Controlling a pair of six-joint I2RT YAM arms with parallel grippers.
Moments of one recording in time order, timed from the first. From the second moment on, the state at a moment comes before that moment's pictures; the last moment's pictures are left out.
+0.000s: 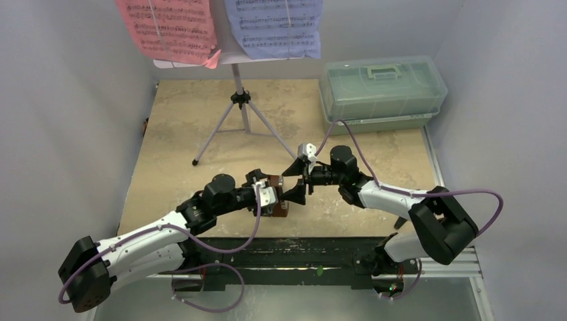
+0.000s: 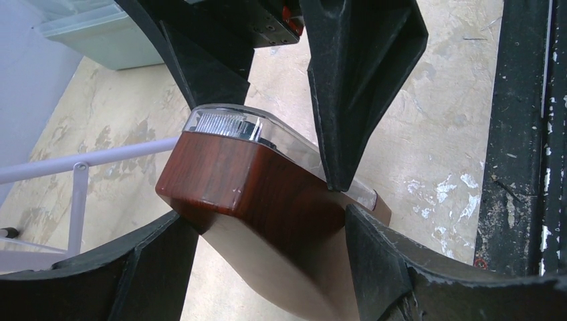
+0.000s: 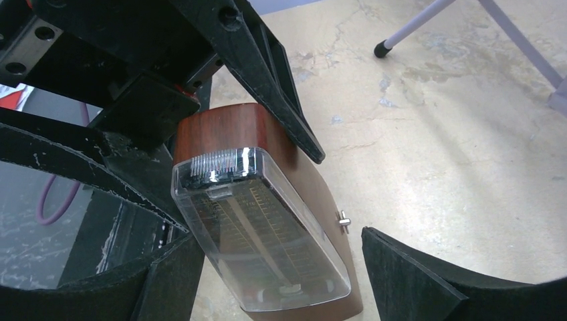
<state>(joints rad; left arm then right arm) -0.86 0.88 0.42 0.15 0.22 0.50 0.64 1.38 0.58 0.58 -0.83 0.01</state>
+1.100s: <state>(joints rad) -0.87 0.91 0.45 0.05 0.17 0.62 0.59 1.43 0.25 1.31 -0.67 0.18</state>
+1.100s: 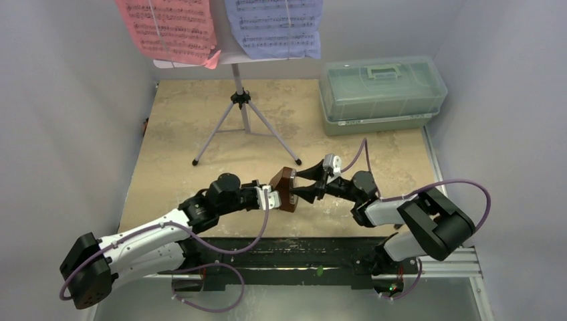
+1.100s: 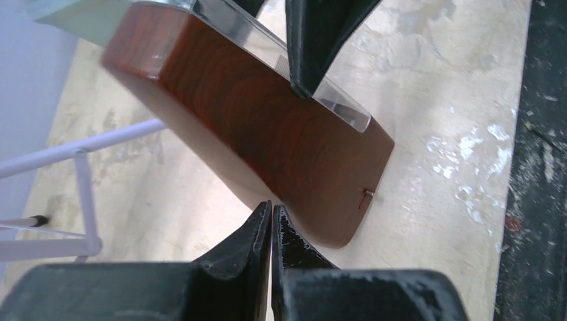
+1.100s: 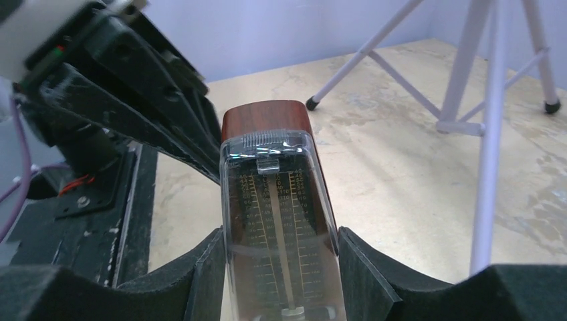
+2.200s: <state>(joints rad) -0.75 1.23 0.67 -0.06 0.57 0.49 0.62 1.39 0.30 1.16 -0.81 0.11</state>
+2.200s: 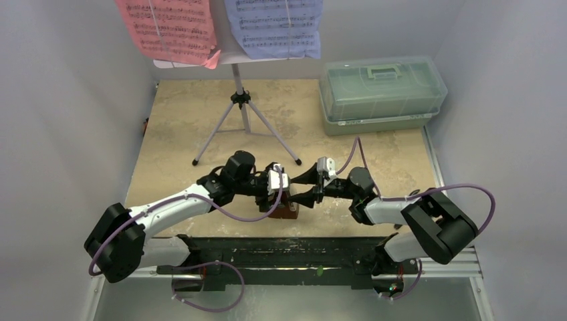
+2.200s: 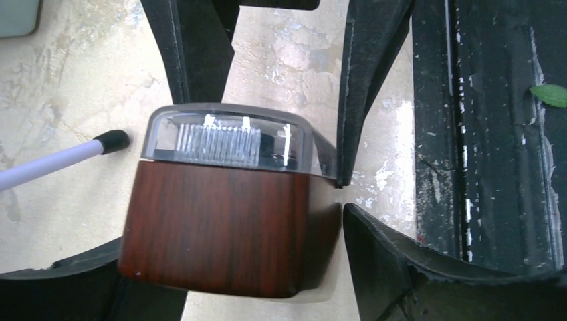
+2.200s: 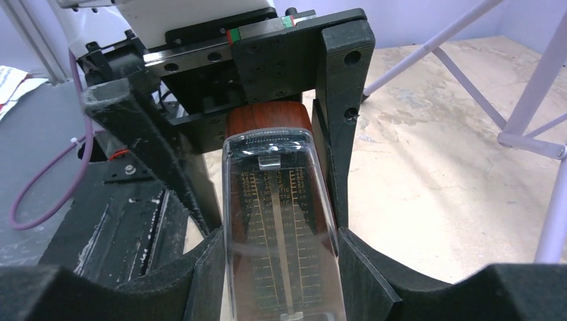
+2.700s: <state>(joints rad) -0.74 1.20 0.61 0.04 0.56 0.48 0.62 1.41 0.30 1.21 -0.82 0.20</state>
